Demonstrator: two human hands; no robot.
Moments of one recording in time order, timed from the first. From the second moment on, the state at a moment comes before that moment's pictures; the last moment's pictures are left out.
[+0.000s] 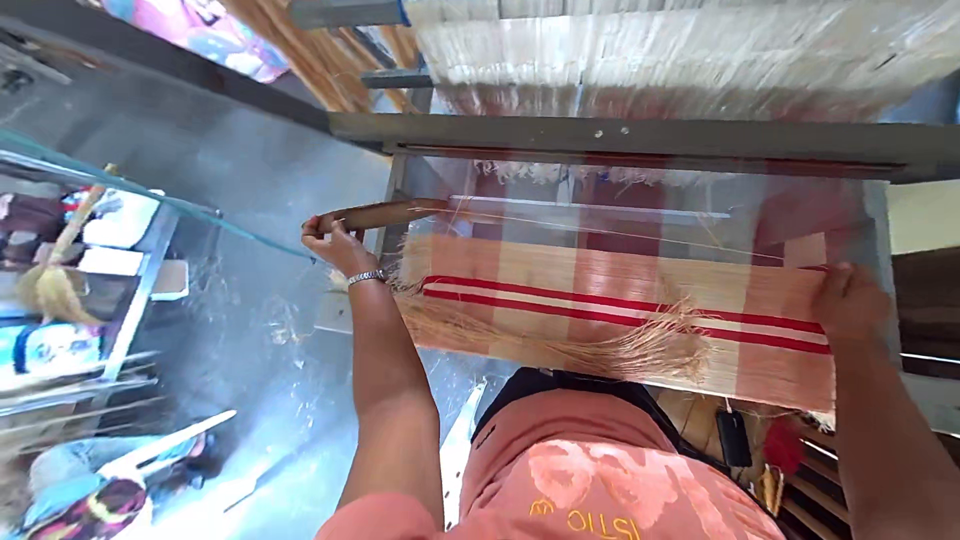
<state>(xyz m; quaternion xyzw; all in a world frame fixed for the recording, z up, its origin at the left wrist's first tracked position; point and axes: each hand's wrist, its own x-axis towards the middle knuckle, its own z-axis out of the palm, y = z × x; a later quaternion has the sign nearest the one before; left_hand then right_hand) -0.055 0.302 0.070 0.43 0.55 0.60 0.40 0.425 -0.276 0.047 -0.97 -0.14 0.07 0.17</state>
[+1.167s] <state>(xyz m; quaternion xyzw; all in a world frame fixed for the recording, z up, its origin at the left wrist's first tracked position) -0.058 0.110 0.154 0.71 0.33 0.52 0.33 0.467 -0.236 0.150 -0.94 -0.17 -0.14 0.28</state>
